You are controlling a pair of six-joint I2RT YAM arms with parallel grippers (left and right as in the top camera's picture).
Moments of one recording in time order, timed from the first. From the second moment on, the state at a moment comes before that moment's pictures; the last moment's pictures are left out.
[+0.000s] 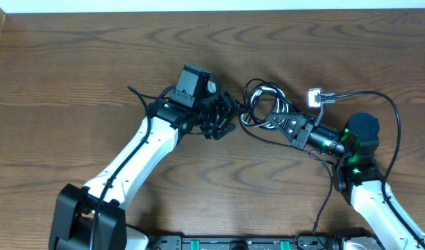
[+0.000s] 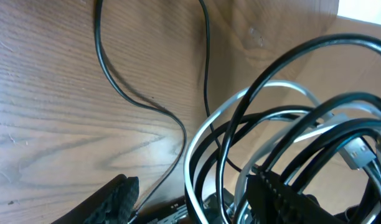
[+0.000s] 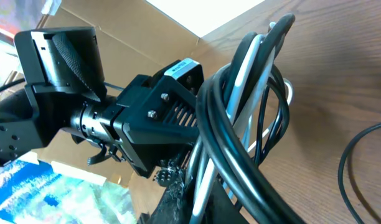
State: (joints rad) left arm -0.45 1.57 1.10 -0.47 0.63 -1.22; right arm 0.13 1.17 0.43 0.56 -0.95 0.82
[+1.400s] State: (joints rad) left arm -0.17 1.69 1.11 -0.41 0.70 -0.79; right arm 0.13 1.17 0.43 0.09 -0.45 0.70
